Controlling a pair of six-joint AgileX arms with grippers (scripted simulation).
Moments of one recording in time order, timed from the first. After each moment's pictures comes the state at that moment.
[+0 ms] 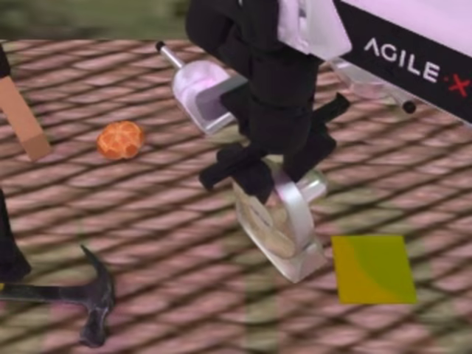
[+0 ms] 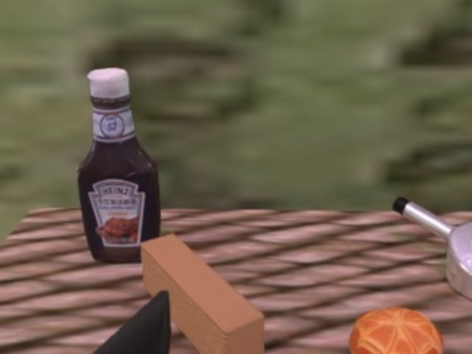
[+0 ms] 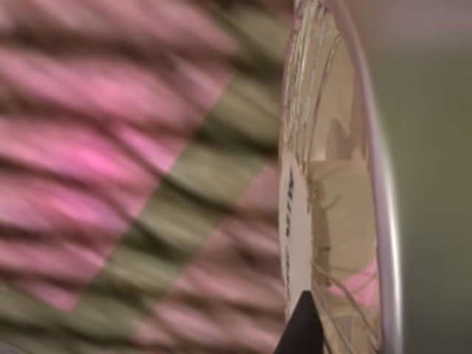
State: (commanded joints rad) left arm 0.00 0.00 0.00 0.00 0.00 0.00; right arm 0.76 2.17 2.08 -1.50 0.00 0.17
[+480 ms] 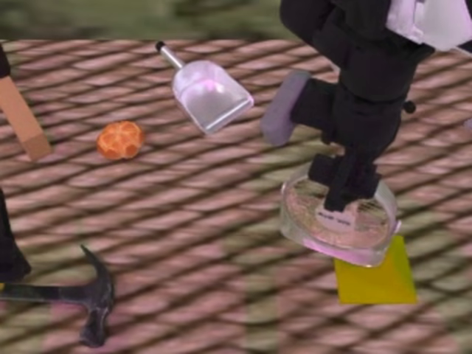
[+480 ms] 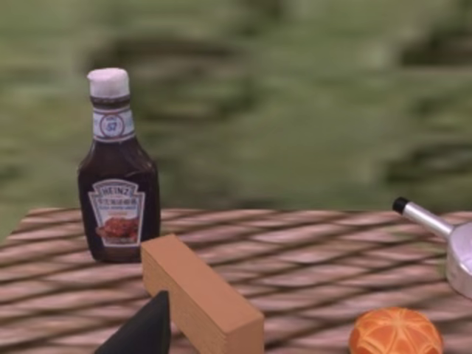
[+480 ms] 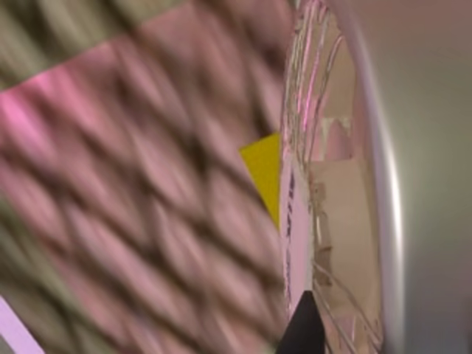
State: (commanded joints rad) left arm 0.00 0.00 0.00 0.00 0.00 0.00; right arm 0.64 1.92 1.78 -1.44 0.00 -0.48
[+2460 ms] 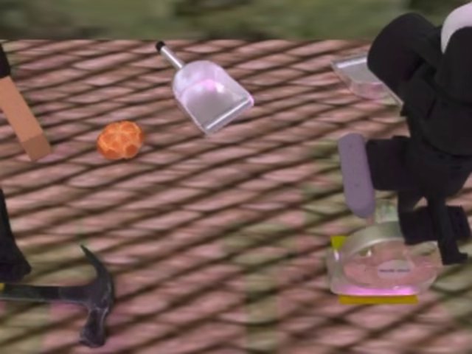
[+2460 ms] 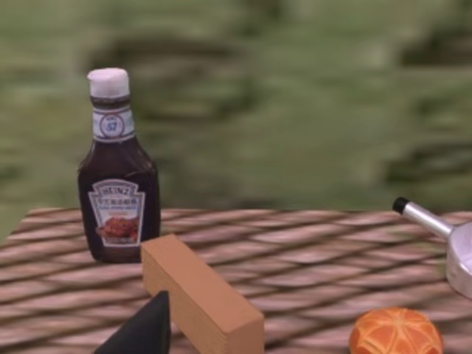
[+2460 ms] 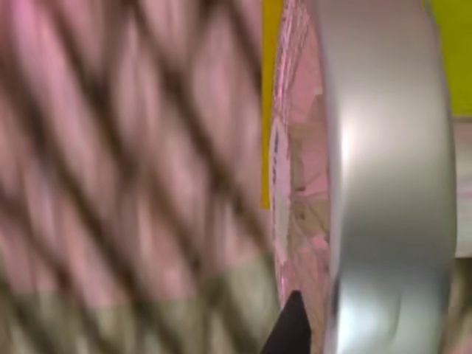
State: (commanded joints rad) left arm 0.00 0.00 0.00 0.00 0.00 0.00; right arm 0.51 1.68 1.35 -1.23 0.00 -1.04
